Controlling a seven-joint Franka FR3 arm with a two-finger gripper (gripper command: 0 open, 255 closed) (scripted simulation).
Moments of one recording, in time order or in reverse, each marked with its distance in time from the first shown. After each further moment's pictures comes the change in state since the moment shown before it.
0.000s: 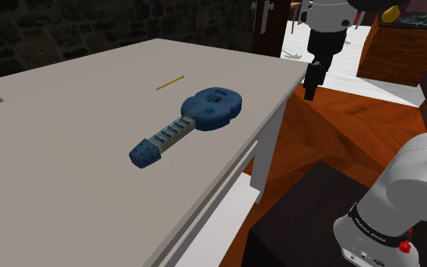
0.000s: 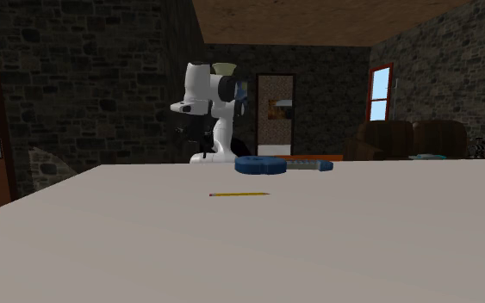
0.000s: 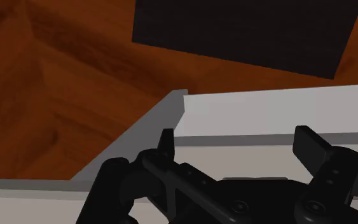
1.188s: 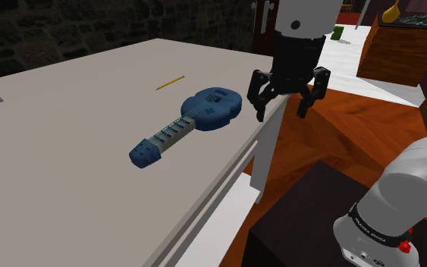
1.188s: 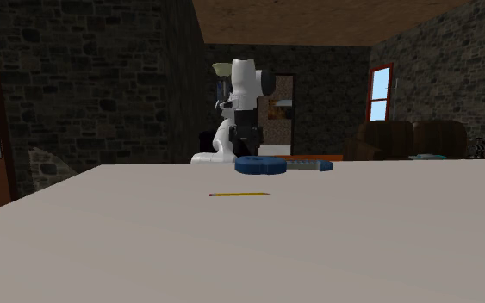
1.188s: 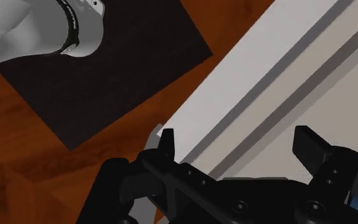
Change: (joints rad) arm -0.146 -0.029 0.417 0.109 0.466 -0.032 0.943
